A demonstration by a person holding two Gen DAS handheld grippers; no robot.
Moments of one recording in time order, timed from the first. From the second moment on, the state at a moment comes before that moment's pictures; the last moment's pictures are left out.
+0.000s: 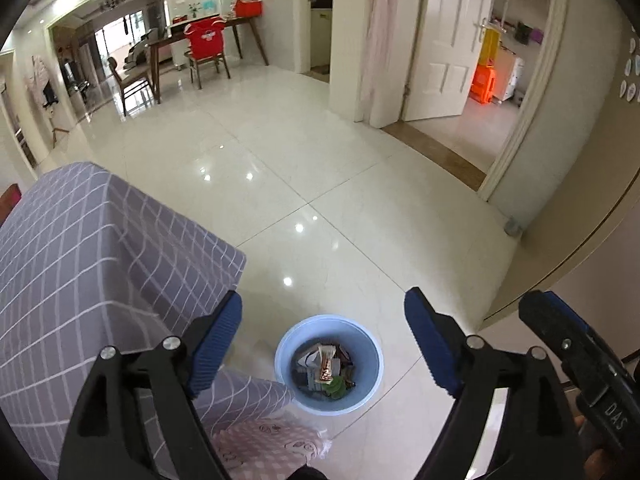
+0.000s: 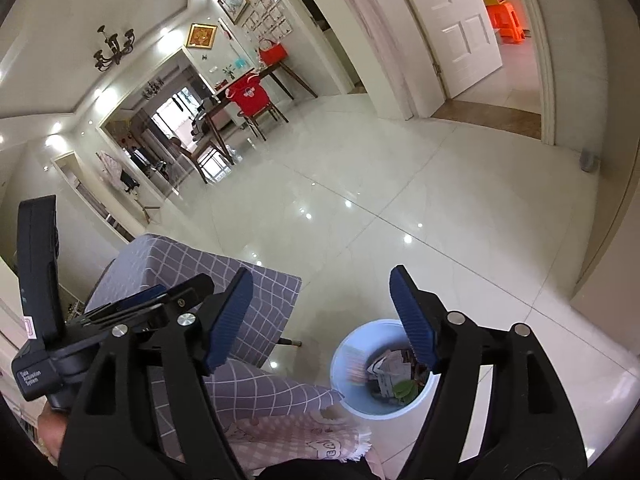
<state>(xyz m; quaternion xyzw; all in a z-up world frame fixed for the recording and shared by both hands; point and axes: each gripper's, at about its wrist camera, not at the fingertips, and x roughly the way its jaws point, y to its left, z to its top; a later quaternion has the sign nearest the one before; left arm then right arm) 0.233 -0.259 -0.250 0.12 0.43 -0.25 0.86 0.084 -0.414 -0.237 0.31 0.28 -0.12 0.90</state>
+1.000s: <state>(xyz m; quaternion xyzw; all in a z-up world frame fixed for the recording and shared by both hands) 0.056 -0.090 -0.041 0.07 0.24 -0.09 0.97 -0.027 -0.267 -0.066 0.13 0.16 -0.02 0.98</state>
